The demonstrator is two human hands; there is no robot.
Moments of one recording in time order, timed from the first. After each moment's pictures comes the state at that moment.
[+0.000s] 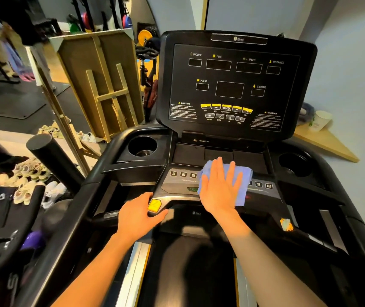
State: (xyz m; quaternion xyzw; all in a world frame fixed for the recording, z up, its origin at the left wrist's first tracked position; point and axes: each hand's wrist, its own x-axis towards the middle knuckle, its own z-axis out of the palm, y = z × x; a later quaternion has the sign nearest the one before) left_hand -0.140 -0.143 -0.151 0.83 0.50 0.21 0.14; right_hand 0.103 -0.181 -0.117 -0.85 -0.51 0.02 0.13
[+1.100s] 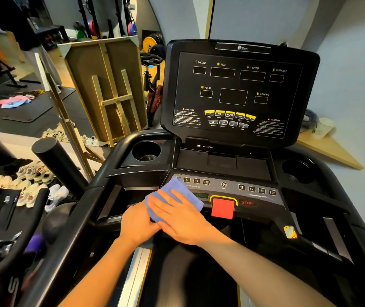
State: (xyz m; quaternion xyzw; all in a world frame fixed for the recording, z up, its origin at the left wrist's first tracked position) left_hand -0.144 -0.141 -0.159 0.84 0.46 0.25 0.10; right_hand 0.023 -0.182 -0.142 -0.45 -0.86 0.00 0.22
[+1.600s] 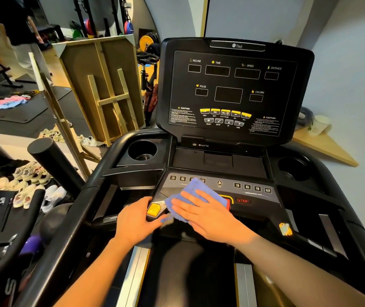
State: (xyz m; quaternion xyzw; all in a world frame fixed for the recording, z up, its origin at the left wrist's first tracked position) left_hand -0.143 -0.140 -0.155 0.84 0.48 0.23 0.12; right_hand 0.116 -0.223 -0.136 -0.48 -0.87 -0.10 0.06
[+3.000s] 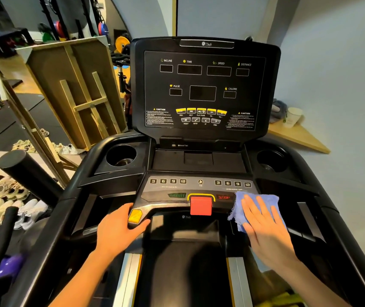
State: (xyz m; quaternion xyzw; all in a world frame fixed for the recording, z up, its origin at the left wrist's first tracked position) left_hand -0.140 -0.145 -0.148 0.83 0.50 0.21 0.10; right_hand 0.215 -0.358 -0.136 -0.76 -0.64 -0.09 0.05
